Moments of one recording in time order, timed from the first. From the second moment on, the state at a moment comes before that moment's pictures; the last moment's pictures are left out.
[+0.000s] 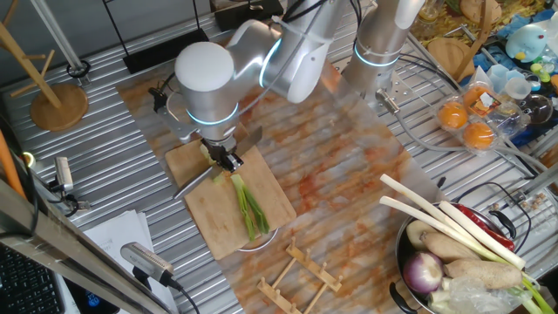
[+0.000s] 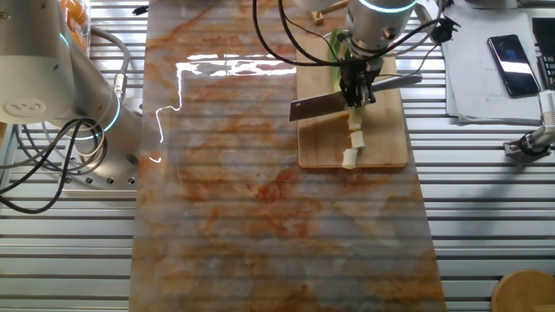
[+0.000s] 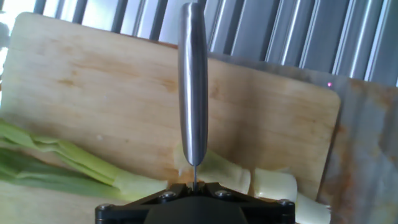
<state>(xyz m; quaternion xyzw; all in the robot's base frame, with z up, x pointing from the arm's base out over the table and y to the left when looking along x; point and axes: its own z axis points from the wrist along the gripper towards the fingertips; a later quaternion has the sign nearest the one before) 0.512 0.075 0.049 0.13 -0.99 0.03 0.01</state>
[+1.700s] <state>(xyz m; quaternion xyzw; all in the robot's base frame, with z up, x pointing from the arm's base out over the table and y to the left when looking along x) 0.527 0.109 0.100 0.12 -0.99 0.01 0.01</state>
